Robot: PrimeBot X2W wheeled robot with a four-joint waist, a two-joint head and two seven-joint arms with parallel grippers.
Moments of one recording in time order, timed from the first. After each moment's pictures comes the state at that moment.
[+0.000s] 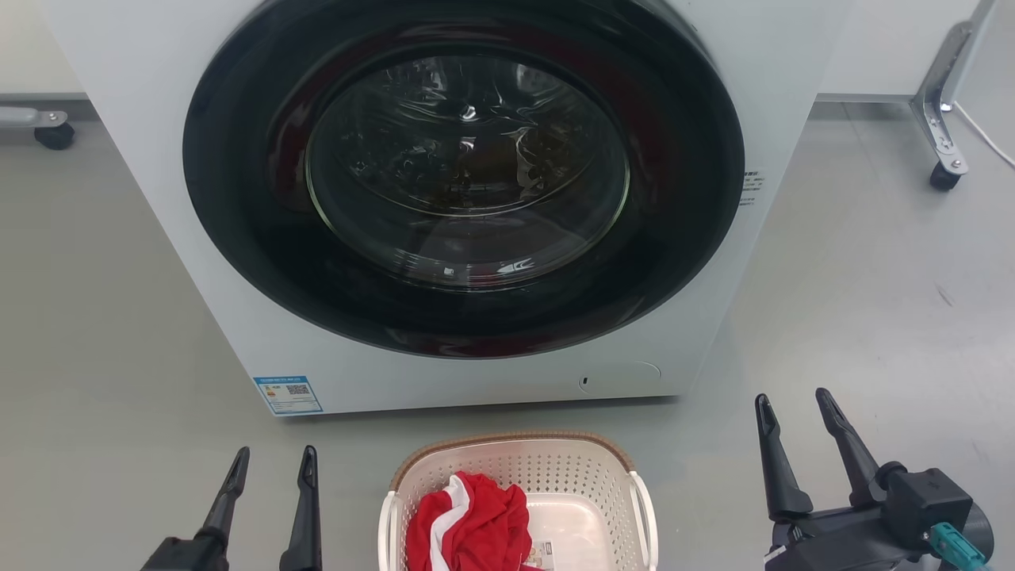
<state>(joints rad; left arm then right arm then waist) 0.09 0.21 -0.23 0.00 -0.39 0.12 -0.19 -0.06 -0.25 0.34 0.09 0.39 -0.12 -0.25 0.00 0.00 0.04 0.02</state>
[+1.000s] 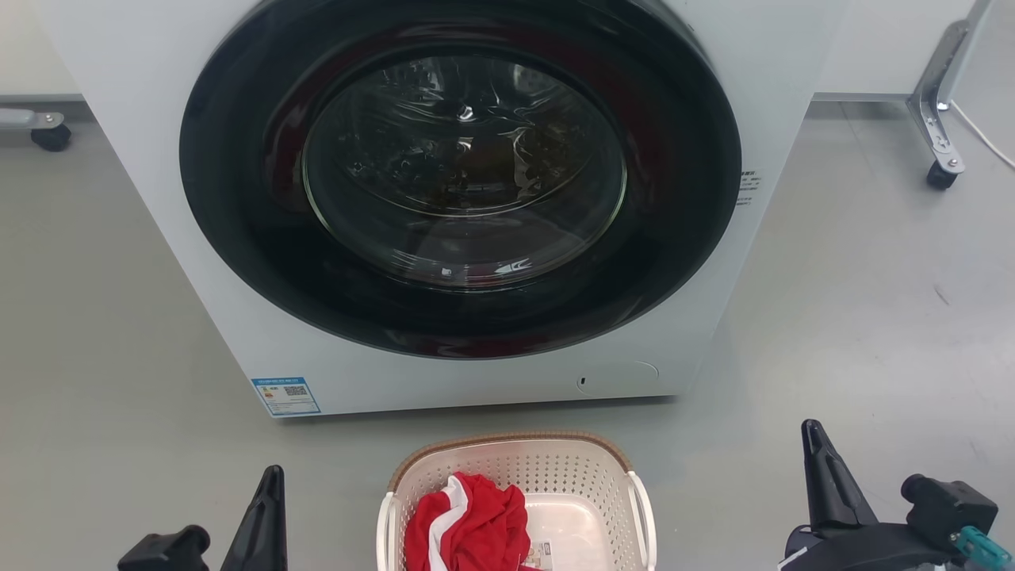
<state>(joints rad) 0.09 0.16 -0.17 0.05 -0.52 0.09 -0.10 -0.02 -0.20 0.27 0.14 0.55 -0.09 -0.19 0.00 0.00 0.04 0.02</state>
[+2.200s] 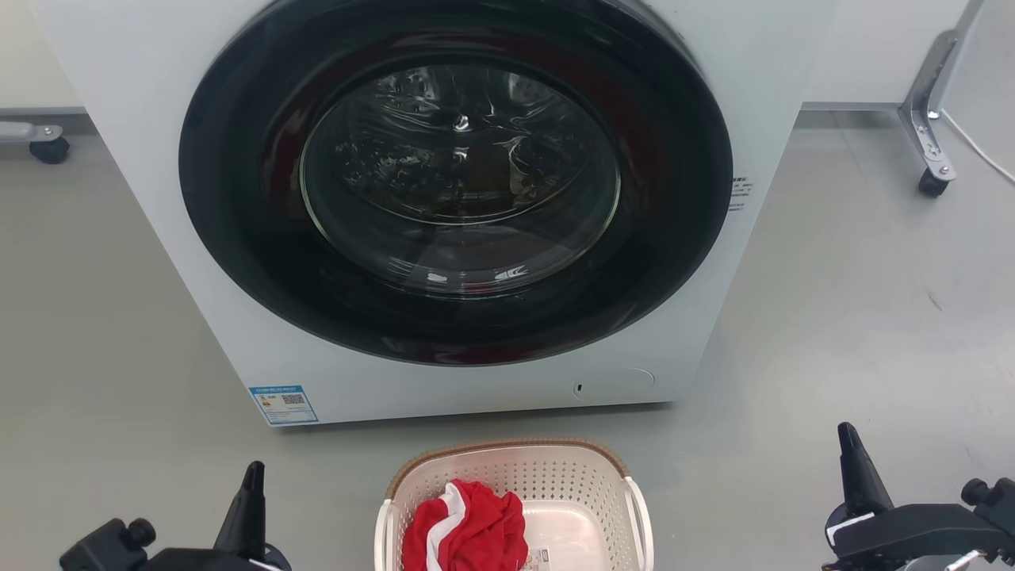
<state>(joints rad) 0.03 0.11 -0.06 0.15 -0.96 0.01 -0.01 -0.05 -0.14 0.10 0.20 0.98 -0.01 -0.06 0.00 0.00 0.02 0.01</state>
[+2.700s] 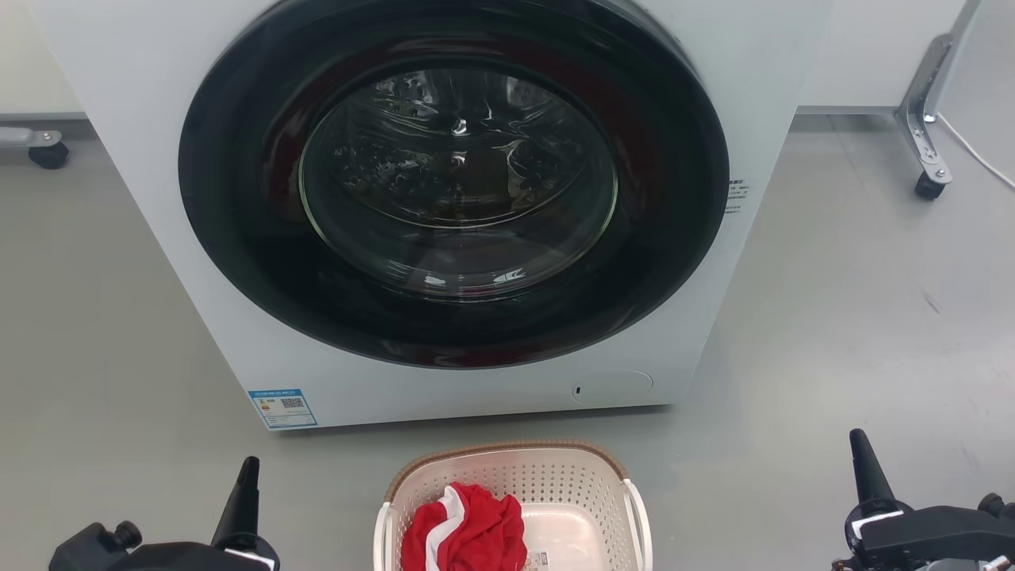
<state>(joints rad) 0.00 0.09 -0.02 0.19 -1.14 -0.03 0.03 -0.05 -0.11 0.04 0.23 1.16 0.03 -0.01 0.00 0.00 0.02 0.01</state>
